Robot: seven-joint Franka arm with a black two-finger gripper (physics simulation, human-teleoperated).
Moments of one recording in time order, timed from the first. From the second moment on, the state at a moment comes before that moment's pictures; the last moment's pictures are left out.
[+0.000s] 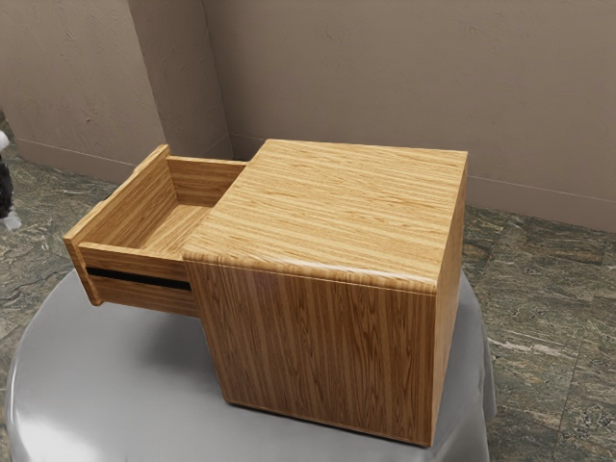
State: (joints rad) arm -0.52 -0.46 0.97 -2.10 0.40 1.90 1.13
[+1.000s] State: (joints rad) arm -0.59 -0.50 1.01 -2.14 0.09 2.09 1.75
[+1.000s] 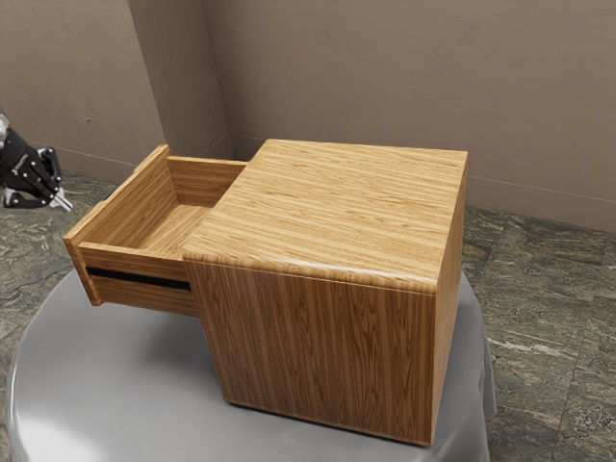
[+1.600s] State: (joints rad) arm -0.63 -0.45 1.03 -2.14 0.01 2.12 1.81
